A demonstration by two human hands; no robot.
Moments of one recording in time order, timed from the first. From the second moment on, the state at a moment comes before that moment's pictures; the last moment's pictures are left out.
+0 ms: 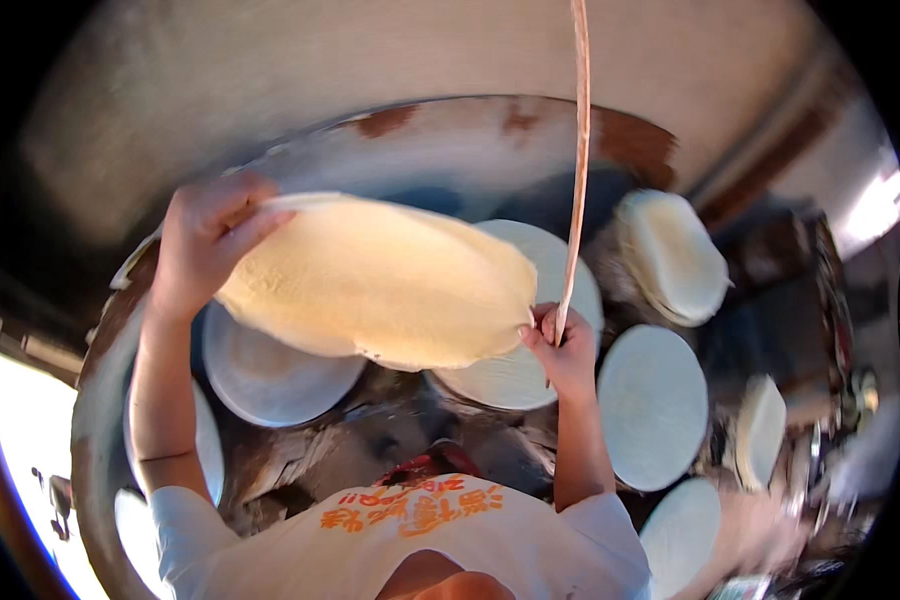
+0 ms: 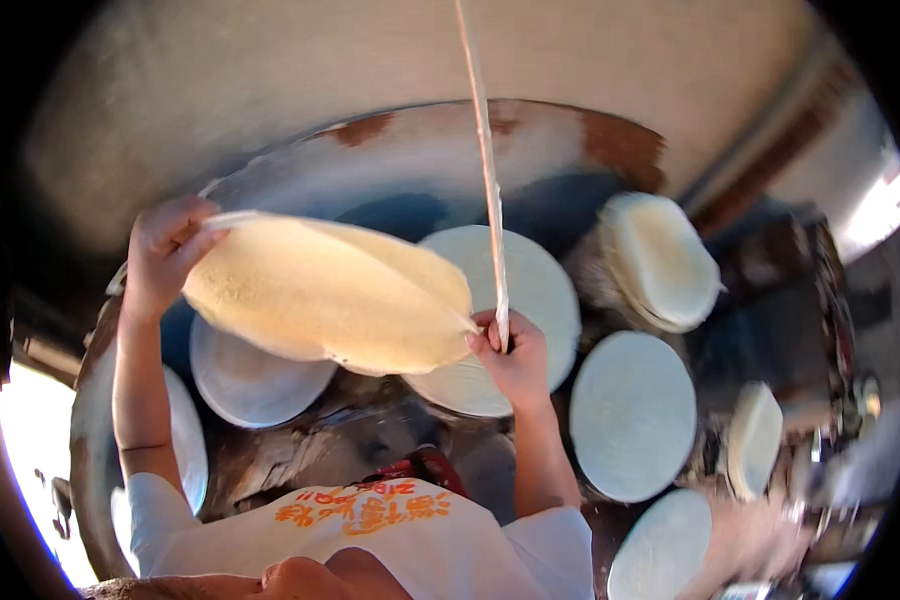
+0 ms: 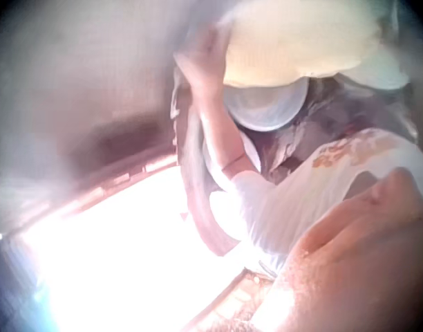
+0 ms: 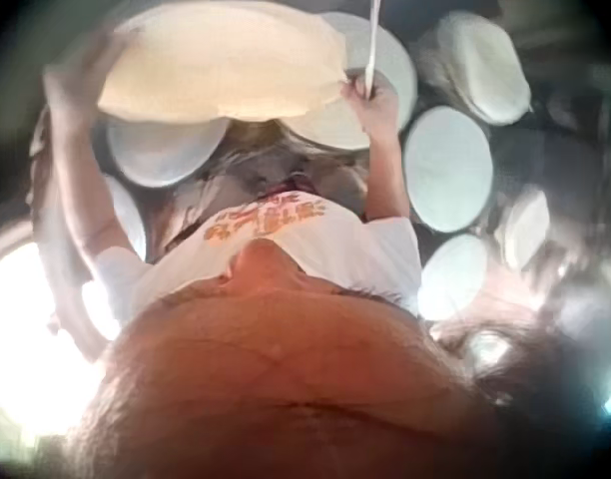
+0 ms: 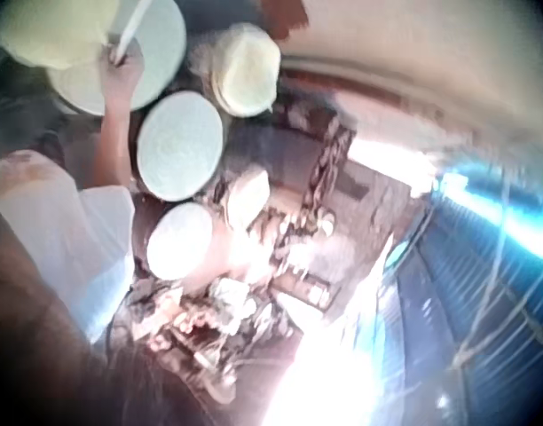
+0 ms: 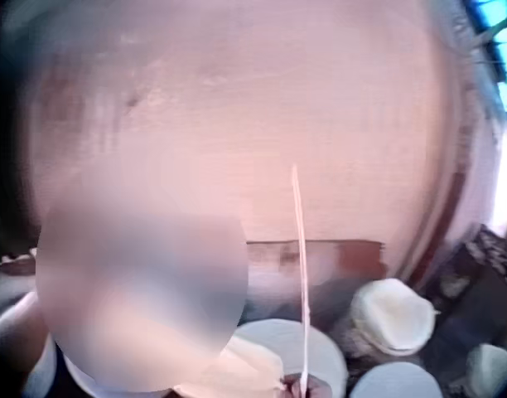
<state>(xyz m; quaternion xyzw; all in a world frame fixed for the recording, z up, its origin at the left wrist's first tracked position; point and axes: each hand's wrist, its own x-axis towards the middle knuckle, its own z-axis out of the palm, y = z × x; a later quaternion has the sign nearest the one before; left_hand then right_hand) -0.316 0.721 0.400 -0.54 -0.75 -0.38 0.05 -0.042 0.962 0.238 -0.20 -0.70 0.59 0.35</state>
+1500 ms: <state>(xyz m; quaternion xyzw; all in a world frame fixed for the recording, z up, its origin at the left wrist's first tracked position) -0.069 0.693 0.139 -0.28 -0.94 -0.20 -0.03 0.088 1.089 0.155 -0.25 -0.88 0.30 0.25</state>
